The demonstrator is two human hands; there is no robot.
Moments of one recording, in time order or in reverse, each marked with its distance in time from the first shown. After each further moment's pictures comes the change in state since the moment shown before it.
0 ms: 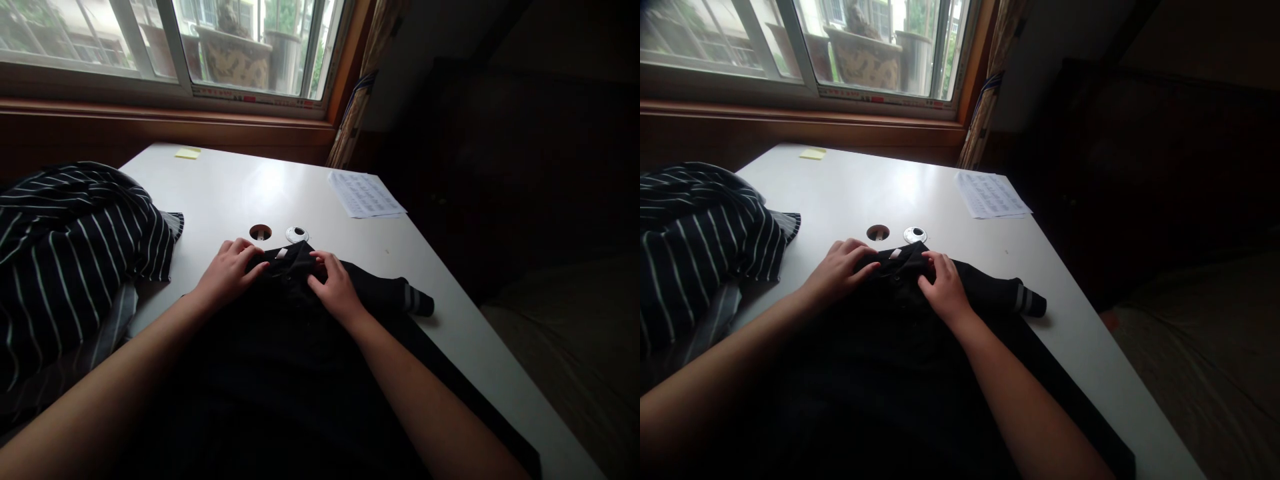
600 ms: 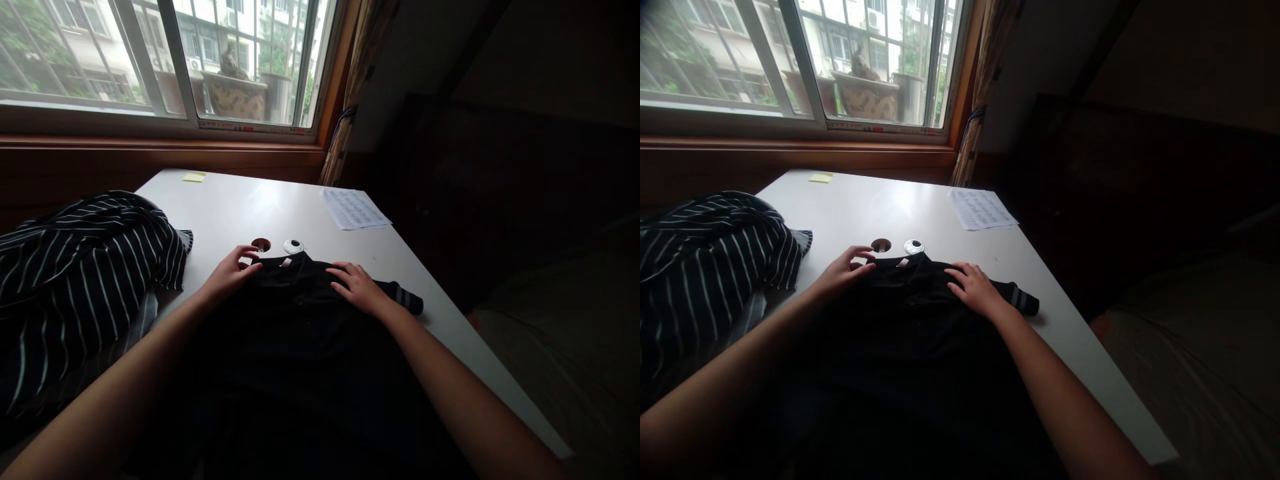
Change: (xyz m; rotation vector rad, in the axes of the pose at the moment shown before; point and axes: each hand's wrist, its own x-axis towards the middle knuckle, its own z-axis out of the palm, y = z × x) left_hand 0.002 -0.002 -0.025 -0.691 -0.065 -0.259; right_hand -0.004 0.057 -0.076 -0.543 -0.328 -0.109
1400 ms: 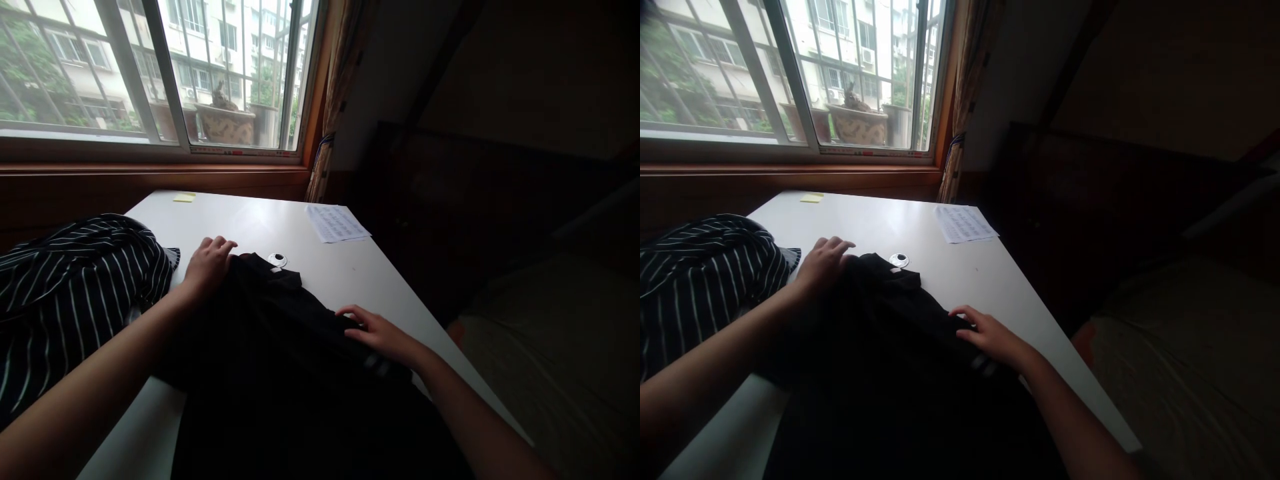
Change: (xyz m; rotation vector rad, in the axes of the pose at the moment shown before) left_hand 0.032 0.030 -0.019 0.956 0.292 0.303; right_hand -0.098 -0.019 -0.077 0.716 -0.269 0.244
